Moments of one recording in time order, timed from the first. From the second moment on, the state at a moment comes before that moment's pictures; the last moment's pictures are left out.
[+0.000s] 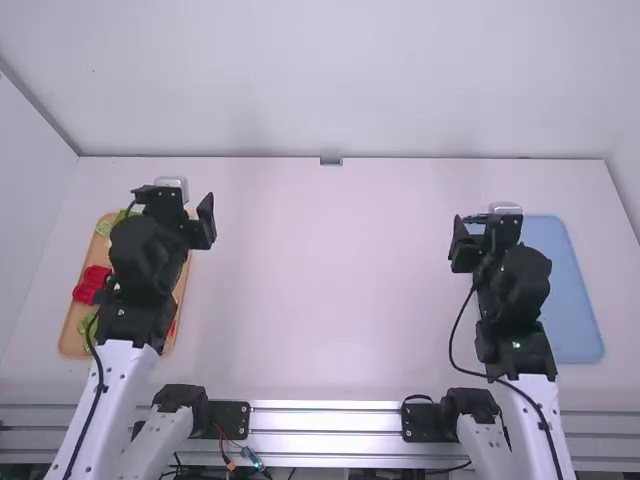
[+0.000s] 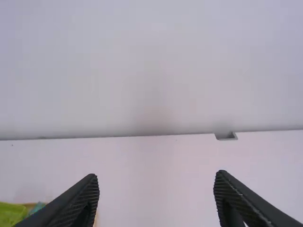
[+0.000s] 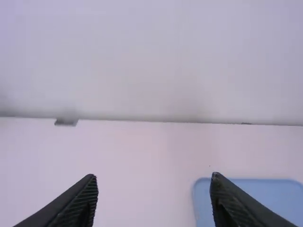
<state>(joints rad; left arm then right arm) 0.00 0.82 0.73 -0.11 0.01 -0.01 0.00 0.70 0.60 -0.12 -0.02 -0.04</state>
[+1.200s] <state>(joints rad) 0.00 0.12 0.03 -0.11 0.00 -0.01 0.00 0.06 0.01 -0.10 -0.02 0.00</state>
